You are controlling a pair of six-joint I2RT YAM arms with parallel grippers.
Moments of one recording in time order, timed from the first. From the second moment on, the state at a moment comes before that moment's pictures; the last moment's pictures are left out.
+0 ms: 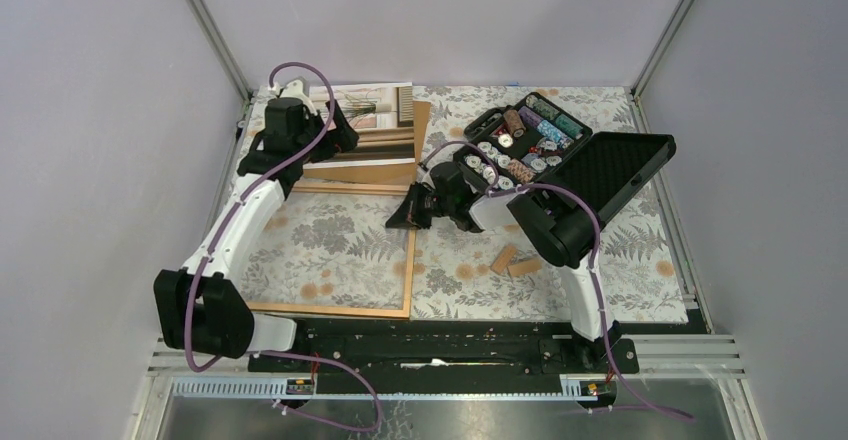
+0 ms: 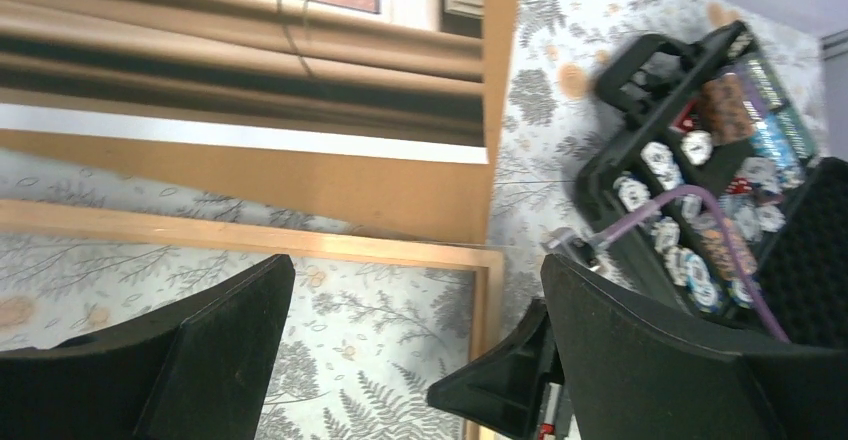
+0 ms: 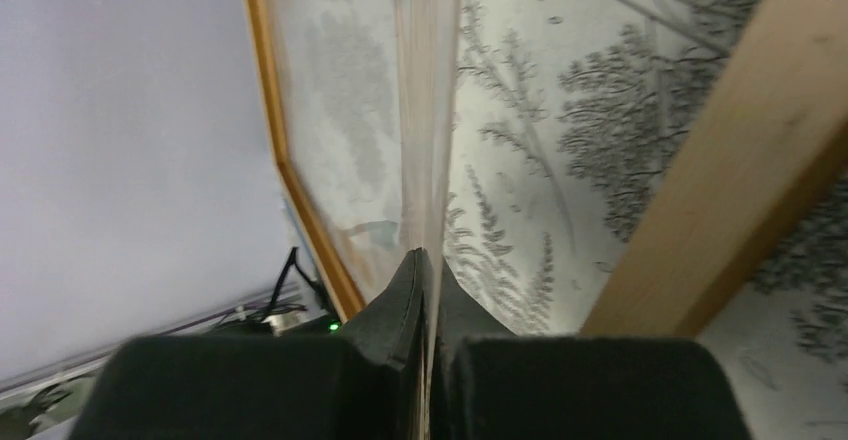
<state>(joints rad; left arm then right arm) -0.15 1.33 1.17 -0.34 0.09 -0.45 0.72 2.15 1.13 0.49 -0.56 1.10</state>
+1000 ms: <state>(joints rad) 0.28 1.66 1.22 -0.47 -0.06 -0.46 0.54 2.06 0.97 0.45 -0.72 0.92</state>
